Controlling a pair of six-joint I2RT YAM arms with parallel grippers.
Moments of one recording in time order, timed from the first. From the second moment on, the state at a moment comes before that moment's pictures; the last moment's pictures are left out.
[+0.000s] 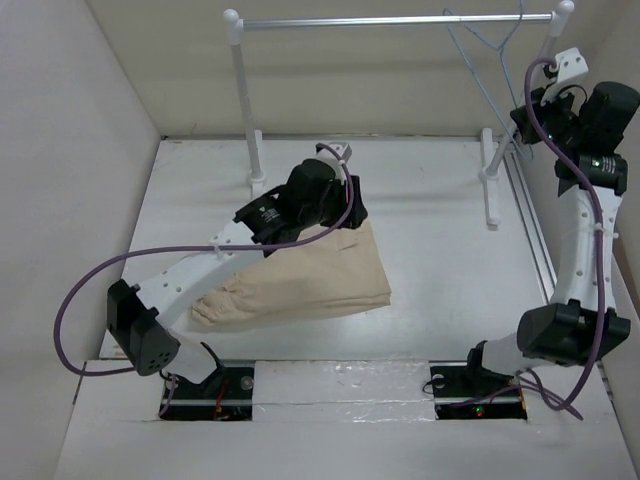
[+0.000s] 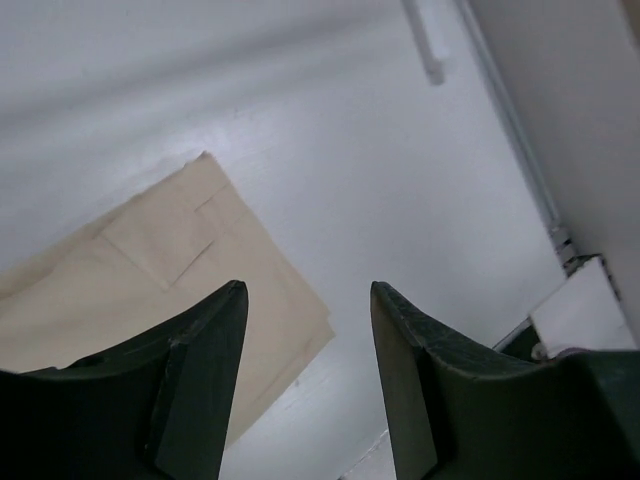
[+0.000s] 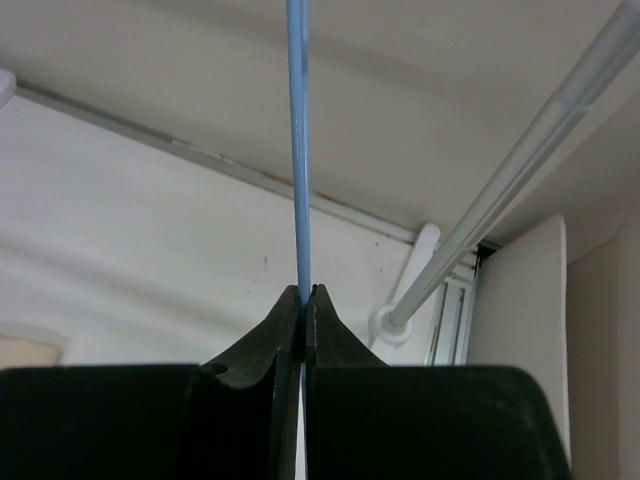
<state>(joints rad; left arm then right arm) -0.84 1.44 1.37 -0.46 -0.07 -0.52 -0.28 1.47 1.77 -0.46 -0.55 -0.28</state>
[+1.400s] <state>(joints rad) -0.96 1.78 1.81 -0.45 -0.30 -0.73 0.59 0.88 0.95 -0.60 0.14 -0.10</state>
